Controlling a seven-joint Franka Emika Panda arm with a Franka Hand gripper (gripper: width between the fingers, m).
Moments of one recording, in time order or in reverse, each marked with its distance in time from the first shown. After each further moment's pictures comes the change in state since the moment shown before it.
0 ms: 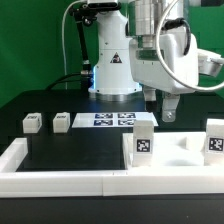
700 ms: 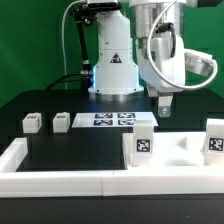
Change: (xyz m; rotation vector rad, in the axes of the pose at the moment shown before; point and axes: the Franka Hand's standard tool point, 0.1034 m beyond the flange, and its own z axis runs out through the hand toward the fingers) arm -0.026 0.052 0.005 -0.036 -0.017 0.149
